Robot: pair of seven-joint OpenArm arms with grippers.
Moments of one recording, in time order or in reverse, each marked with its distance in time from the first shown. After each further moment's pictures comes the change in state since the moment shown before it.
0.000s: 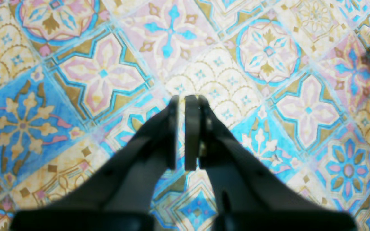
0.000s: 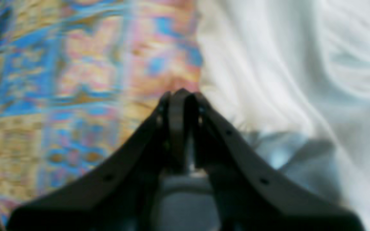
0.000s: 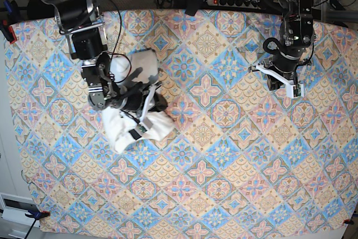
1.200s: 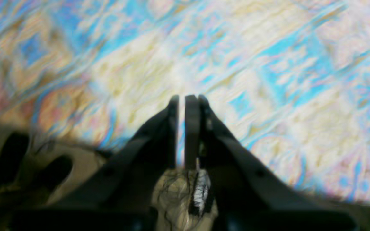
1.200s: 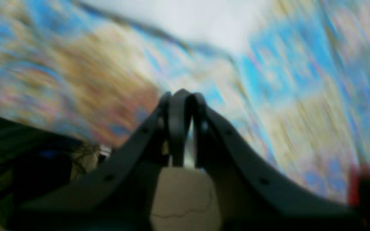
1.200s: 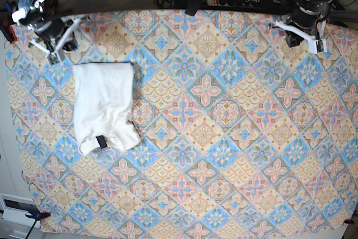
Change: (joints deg) left arm 26.8 -2.2 -12.1 13.8 -9.0 0.0 -0.3; right arm -51.5 3.1 42.9 63.6 5.1 -1.1 -25.6
